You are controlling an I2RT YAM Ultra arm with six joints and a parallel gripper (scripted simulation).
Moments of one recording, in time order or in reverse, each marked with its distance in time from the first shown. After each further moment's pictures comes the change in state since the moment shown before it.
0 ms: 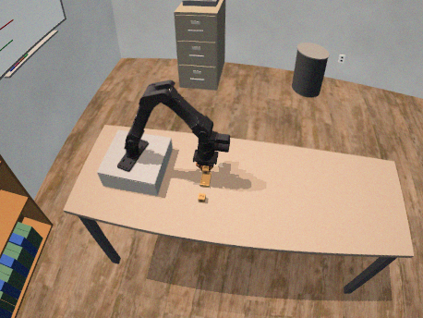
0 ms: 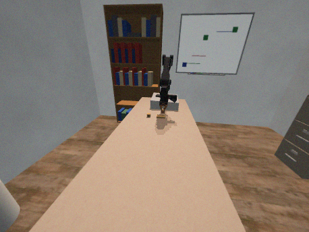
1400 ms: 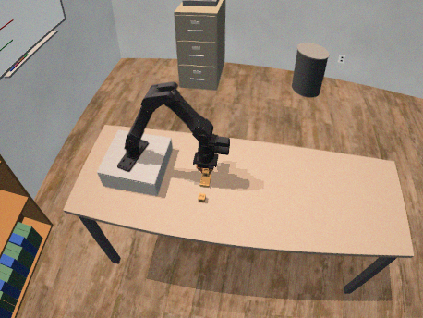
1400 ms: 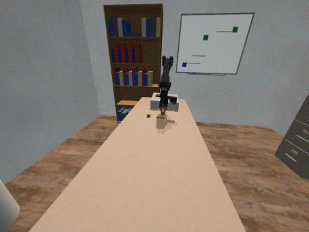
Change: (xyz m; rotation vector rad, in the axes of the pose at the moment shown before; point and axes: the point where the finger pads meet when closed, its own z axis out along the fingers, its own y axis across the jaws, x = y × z) arm 0.000 0.000 0.017 0.001 0.000 0.000
